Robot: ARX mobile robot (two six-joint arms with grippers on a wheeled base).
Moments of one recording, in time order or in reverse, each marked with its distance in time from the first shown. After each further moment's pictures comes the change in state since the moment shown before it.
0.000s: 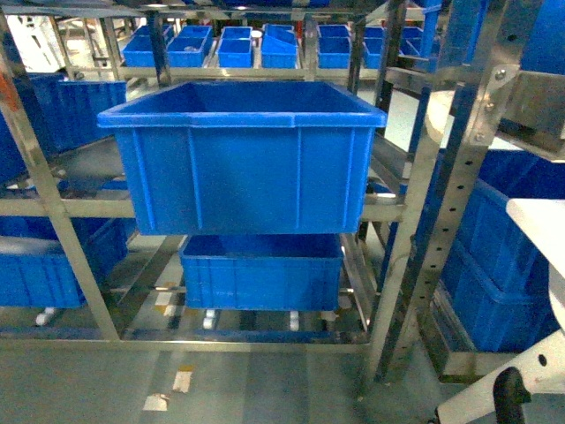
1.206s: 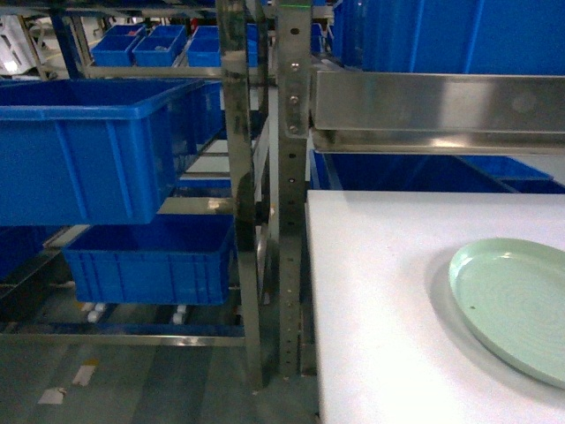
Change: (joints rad) left arm -0.001 0.000 0.000 0.001 0.001 0.000; right arm 0.001 0.006 0.000 -0.001 0.000 0.000
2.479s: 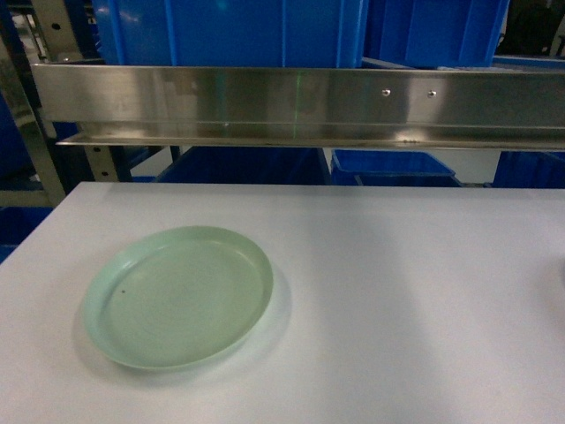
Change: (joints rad) left arm -0.002 0.001 0.000 0.002 0.000 0.000; right arm 0.000 -0.001 0.001 0.001 0.000 0.000
